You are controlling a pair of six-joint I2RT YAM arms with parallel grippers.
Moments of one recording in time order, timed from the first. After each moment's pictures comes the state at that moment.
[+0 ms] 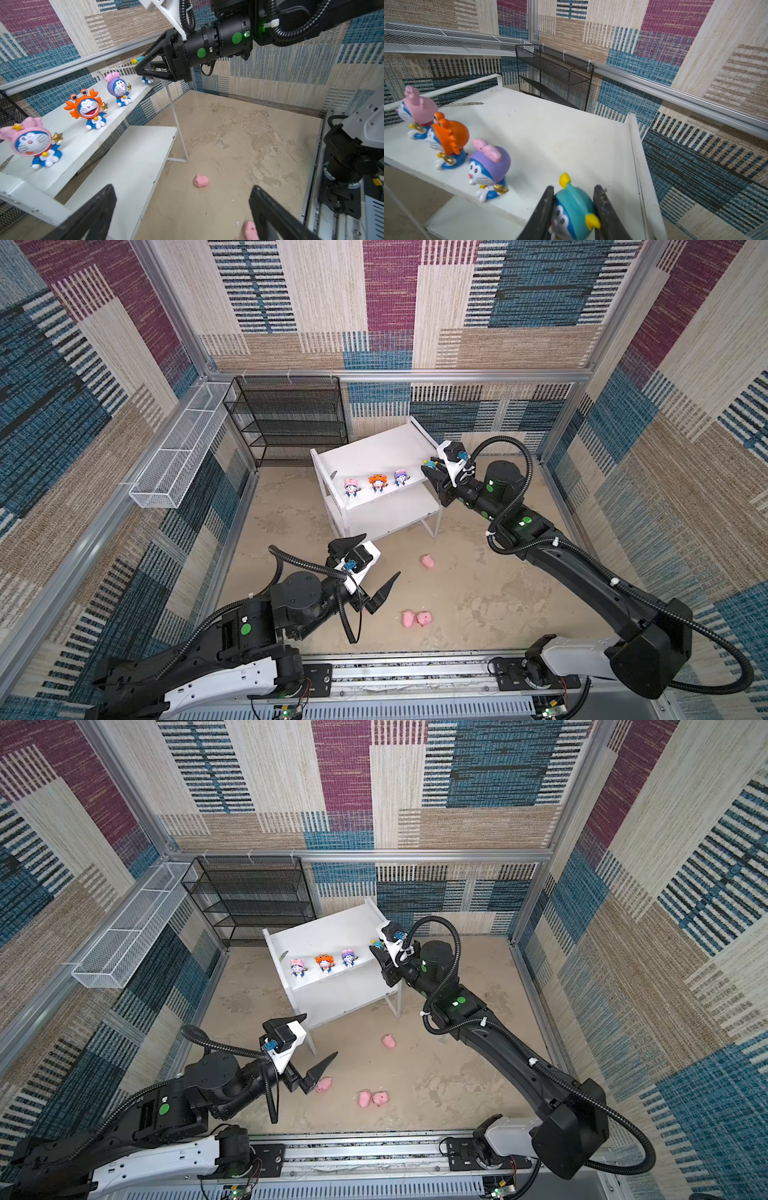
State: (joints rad) left arm -1.24 0.67 0.87 -0.35 -0.44 0.15; right arm 0.57 1.31 1.19 0.08 -0.15 -0.19
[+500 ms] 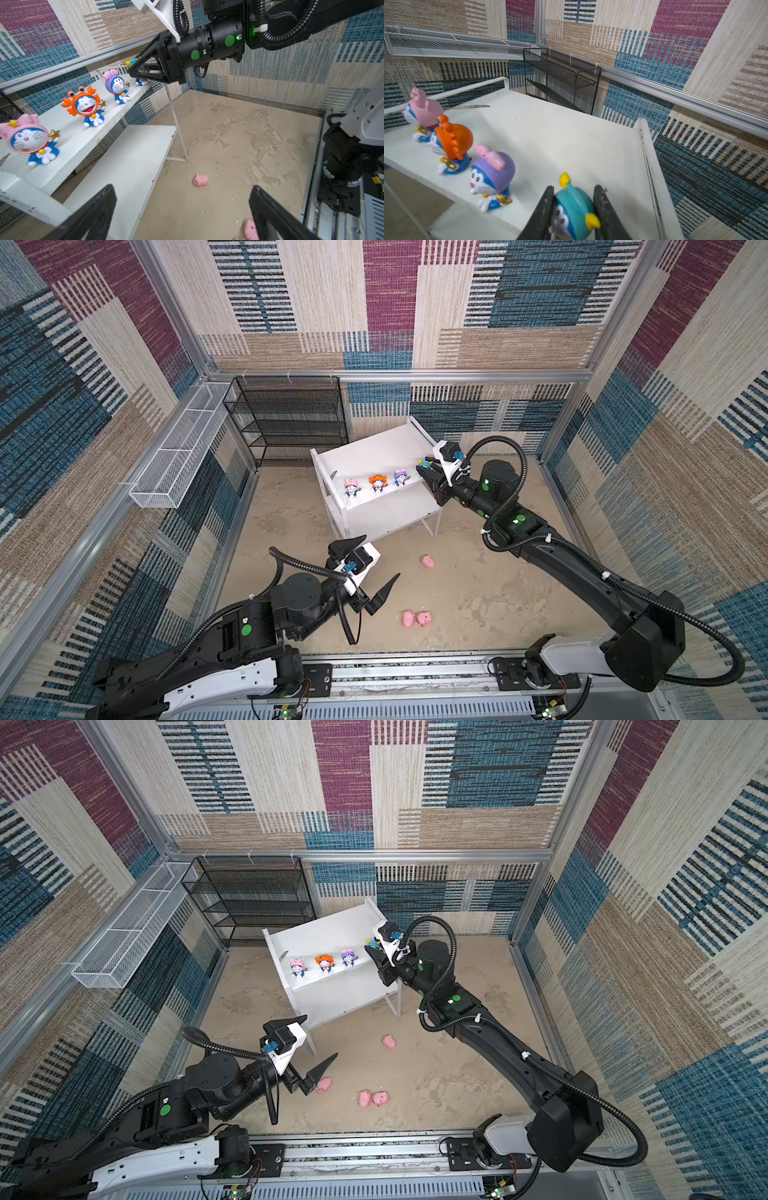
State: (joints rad) left arm -1.24 0.65 0.85 -0.35 -0.43 0.15; right arm 0.57 1.35 1.19 0.14 -0.19 -0.18
